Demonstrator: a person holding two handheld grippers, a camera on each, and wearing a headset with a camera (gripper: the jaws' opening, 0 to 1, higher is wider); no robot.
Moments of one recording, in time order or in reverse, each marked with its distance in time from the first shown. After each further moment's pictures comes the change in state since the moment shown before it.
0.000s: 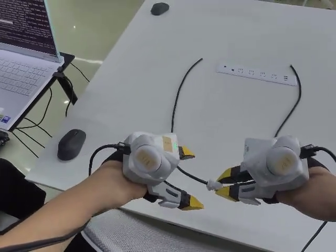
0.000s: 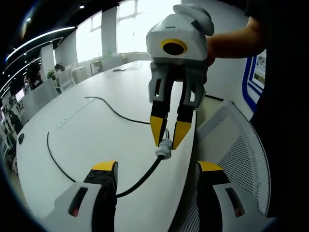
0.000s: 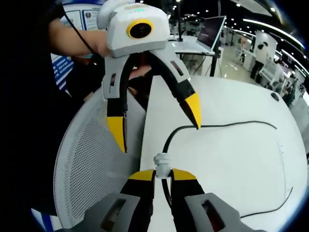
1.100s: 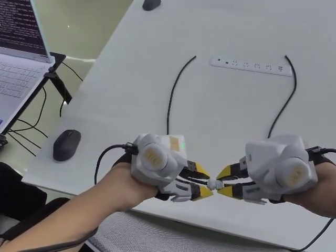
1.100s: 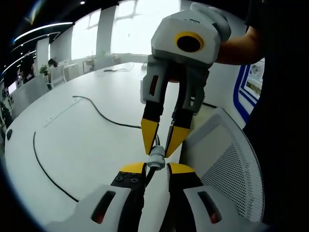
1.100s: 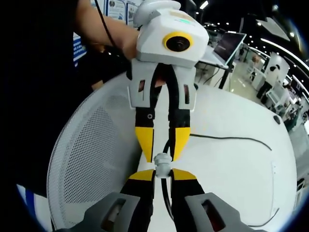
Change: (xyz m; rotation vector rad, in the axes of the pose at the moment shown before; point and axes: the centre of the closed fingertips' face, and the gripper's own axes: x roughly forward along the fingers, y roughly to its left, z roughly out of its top) left arm 0.022 -0.023 0.009 -0.048 -0.008 -0.101; right arm -0.005 0.009 -0.006 -0.179 -0.014 -0.005
